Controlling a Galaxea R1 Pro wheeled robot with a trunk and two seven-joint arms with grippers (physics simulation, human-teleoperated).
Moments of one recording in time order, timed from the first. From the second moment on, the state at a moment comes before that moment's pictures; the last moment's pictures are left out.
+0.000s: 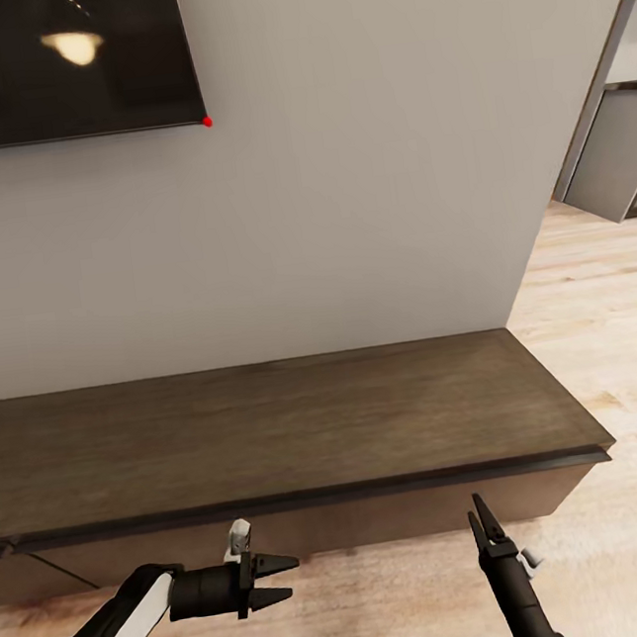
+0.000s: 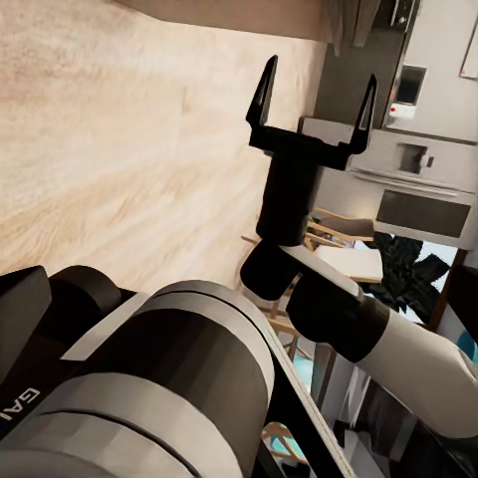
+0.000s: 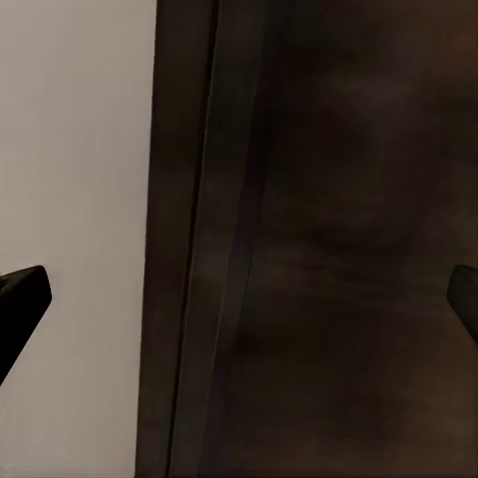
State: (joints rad) left arm -0.51 0.31 -0.53 -0.74 0.94 0.94 -0.99; right arm -0.39 -0.02 -0.05 -0.28 -1.44 -0.09 1.25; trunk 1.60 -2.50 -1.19
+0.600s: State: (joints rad) left arm -0.51 0.31 -0.53 -0.74 0.93 0.94 -0.99; right arm -0.39 -0.02 -0.05 -0.27 -1.45 -0.09 1.25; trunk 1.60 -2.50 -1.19
